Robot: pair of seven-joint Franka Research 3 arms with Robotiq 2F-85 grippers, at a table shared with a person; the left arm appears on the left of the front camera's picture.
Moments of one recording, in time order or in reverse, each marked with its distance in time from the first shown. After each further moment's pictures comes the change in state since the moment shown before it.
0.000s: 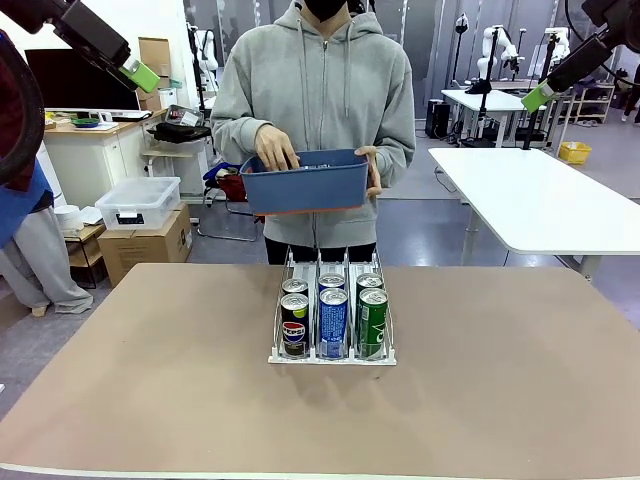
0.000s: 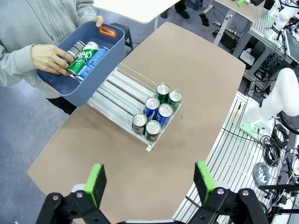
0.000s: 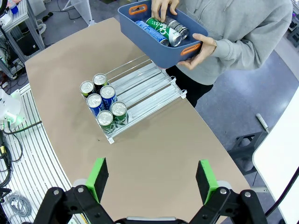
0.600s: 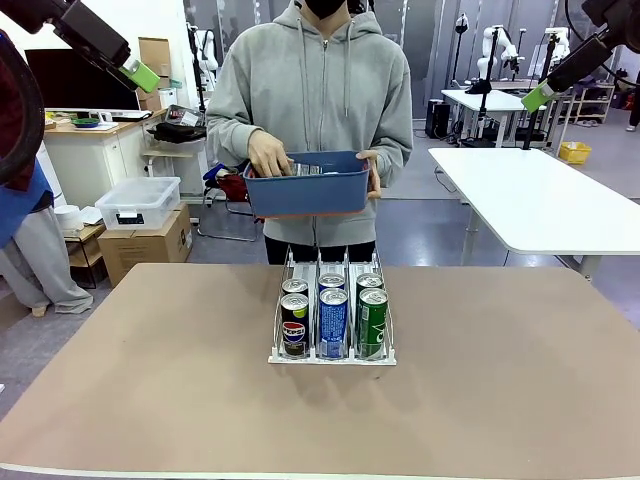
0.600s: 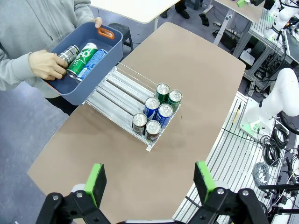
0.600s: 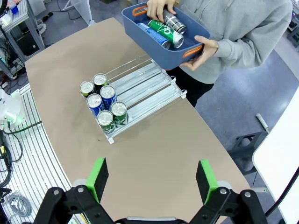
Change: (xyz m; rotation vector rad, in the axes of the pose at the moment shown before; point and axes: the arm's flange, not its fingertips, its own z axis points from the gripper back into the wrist) left arm 0.000 0.000 0.000 0.000 0.000 0.000; right arm 0.000 0.000 0.000 0.000 0.000 0.000
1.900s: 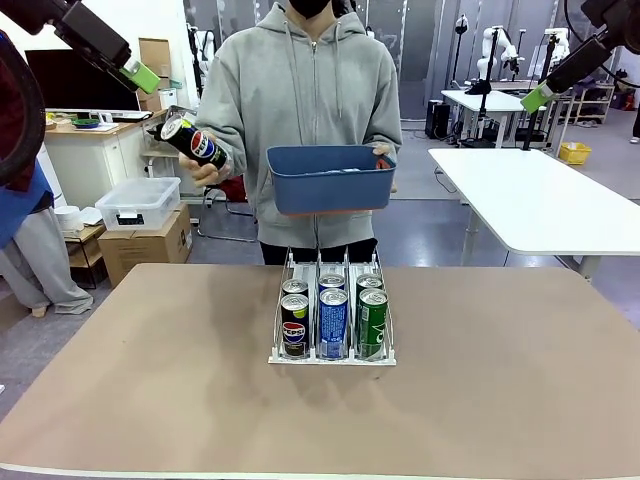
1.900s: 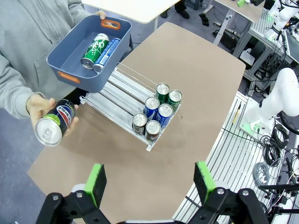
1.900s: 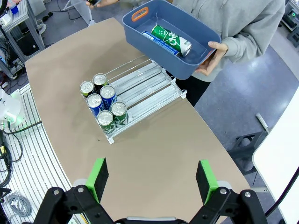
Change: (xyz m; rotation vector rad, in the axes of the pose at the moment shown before) left arm 0.000 0.000 0.000 0.000 0.000 0.000; right arm 0.000 0.000 0.000 0.000 0.000 0.000
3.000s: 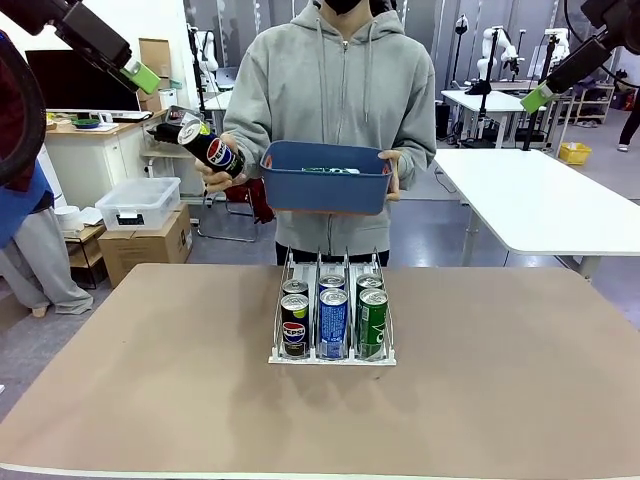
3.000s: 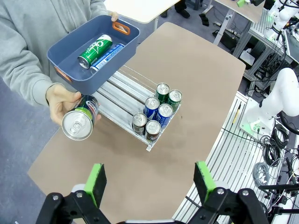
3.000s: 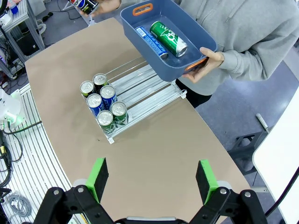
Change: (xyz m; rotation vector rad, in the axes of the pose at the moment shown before) left arm 0.000 0.000 0.000 0.000 0.000 0.000; right arm 0.000 0.000 0.000 0.000 0.000 0.000
